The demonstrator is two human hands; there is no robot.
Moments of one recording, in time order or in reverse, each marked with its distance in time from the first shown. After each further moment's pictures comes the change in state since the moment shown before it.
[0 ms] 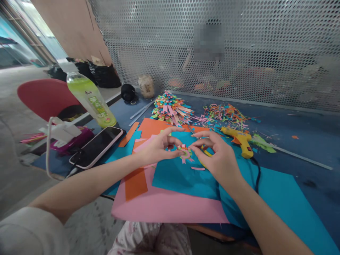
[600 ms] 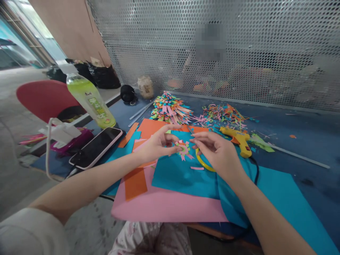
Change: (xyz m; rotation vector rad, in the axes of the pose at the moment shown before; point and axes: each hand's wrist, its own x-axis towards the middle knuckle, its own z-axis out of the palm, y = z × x) left_hand 0.002 -0.001 -0.003 -0.127 0.038 0.013; right_hand 0.006 0.009 -0.007 0.147 -0.099 0.154
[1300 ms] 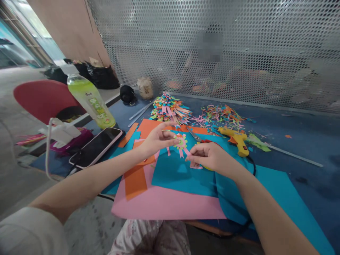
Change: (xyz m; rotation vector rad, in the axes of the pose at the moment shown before) left_hand 0.010 -0.004 -0.005 -0.120 0.145 -0.052; right_hand 0.006 0.005 -0.010 0.006 -0.575 0.236
